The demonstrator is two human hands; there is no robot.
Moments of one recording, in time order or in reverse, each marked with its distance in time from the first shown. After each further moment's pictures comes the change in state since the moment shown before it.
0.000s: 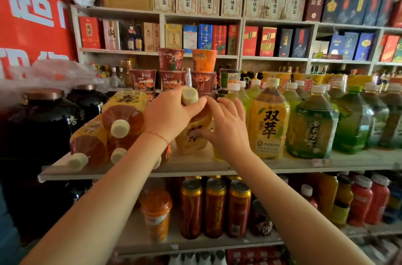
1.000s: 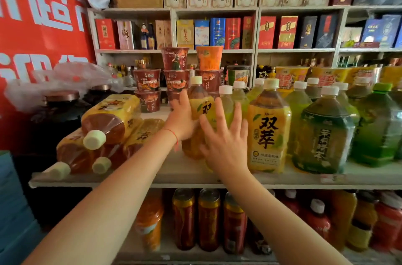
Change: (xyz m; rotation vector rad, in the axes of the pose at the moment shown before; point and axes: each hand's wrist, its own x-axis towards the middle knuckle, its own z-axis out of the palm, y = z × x) left_hand 0.038 0.003 0.080 -0.048 -0.373 -0.333; right_hand -0.018 0.036 0.033 -0.279 -0.033 0.008
